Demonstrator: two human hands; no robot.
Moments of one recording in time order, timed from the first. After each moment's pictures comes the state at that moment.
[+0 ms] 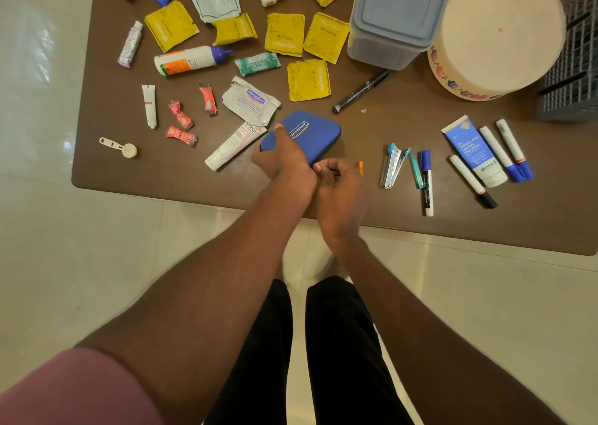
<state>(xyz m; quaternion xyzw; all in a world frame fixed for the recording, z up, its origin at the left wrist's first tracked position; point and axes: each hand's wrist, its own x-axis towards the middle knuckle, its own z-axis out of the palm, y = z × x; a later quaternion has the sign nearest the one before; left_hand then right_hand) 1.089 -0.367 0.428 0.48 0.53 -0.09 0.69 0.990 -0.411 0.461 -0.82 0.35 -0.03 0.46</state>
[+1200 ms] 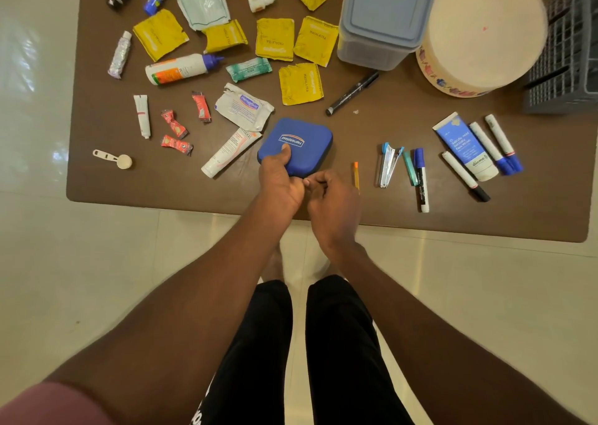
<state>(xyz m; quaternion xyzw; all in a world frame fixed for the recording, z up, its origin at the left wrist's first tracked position) 1.070 -0.352 0.443 0.33 0.49 -0.20 0.79 0.979 -0.406 0.453 -0.85 0.33 0.02 0.41</state>
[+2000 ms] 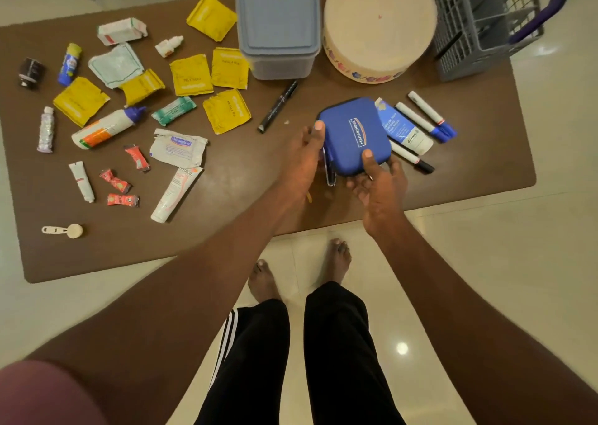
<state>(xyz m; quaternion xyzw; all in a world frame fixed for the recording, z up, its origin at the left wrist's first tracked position) 1.050 -0.470 0.470 0.66 0.07 -0.40 0.63 0.946 -0.556 0.468 -0.38 0.55 -0.18 0.73</state>
